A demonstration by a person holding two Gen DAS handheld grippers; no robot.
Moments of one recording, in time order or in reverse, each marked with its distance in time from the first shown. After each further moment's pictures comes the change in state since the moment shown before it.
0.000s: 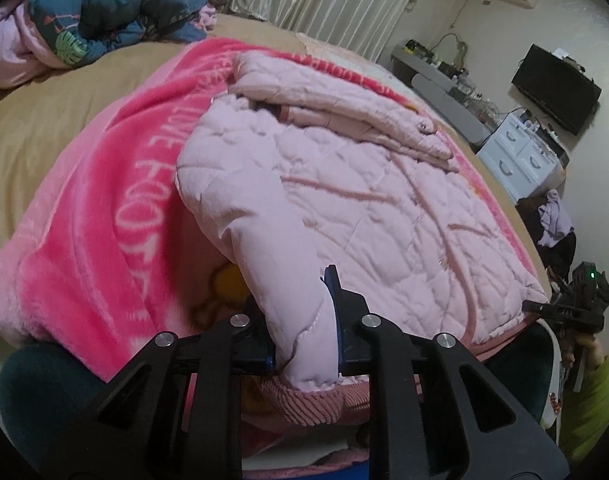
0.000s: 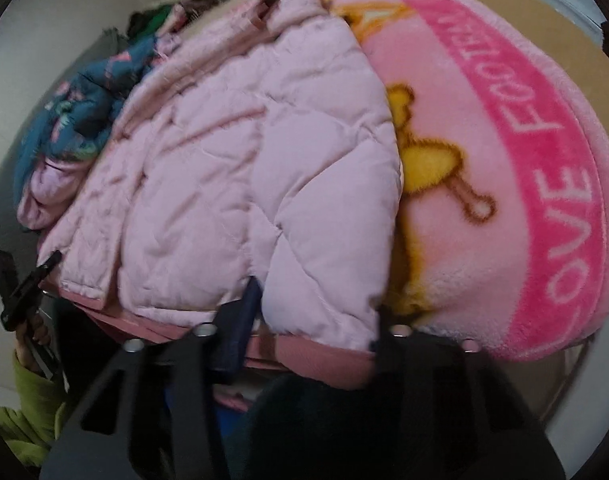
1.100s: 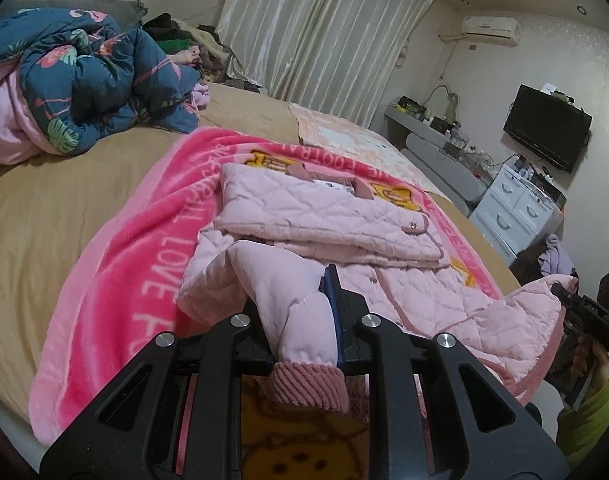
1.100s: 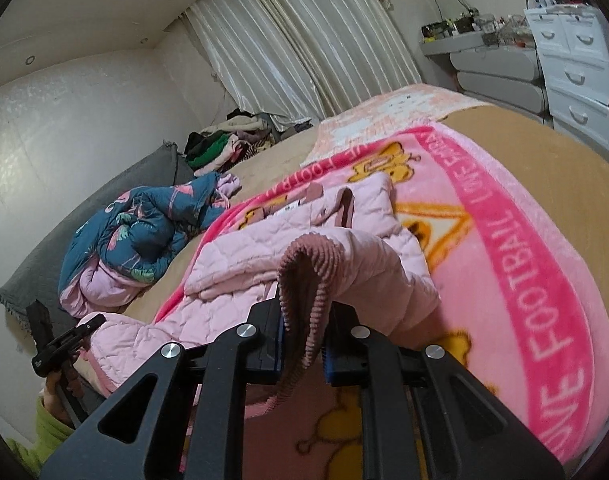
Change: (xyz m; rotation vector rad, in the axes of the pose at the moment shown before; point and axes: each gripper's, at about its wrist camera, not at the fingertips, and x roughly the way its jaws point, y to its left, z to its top) left arm -0.020 -0.027 0.107 0.039 -0.232 0.014; right arm -0.073 0.052 0.109 -0.040 -0.495 0.117
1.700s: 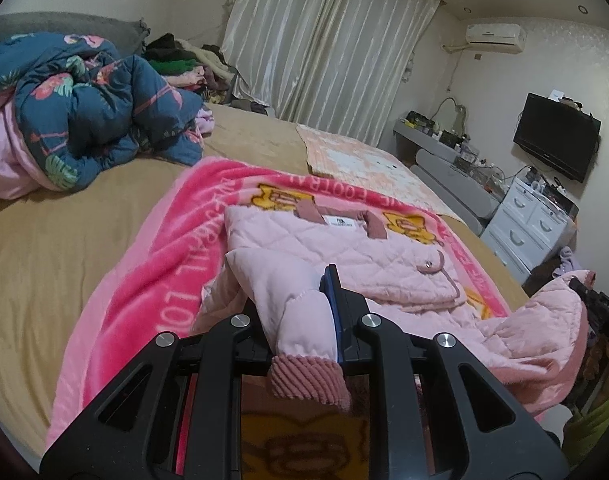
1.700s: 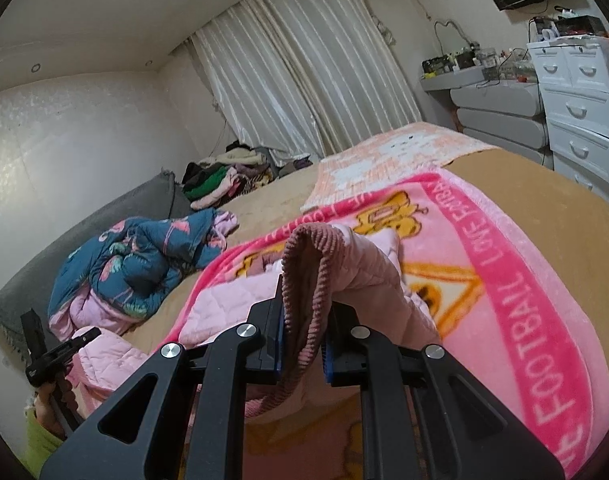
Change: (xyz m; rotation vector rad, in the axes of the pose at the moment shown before) left arm 0.025 -0.004 0.053 0.023 -0.067 0.046; right arm 0.026 0.015 0.049 -0.021 -0.141 -0.025
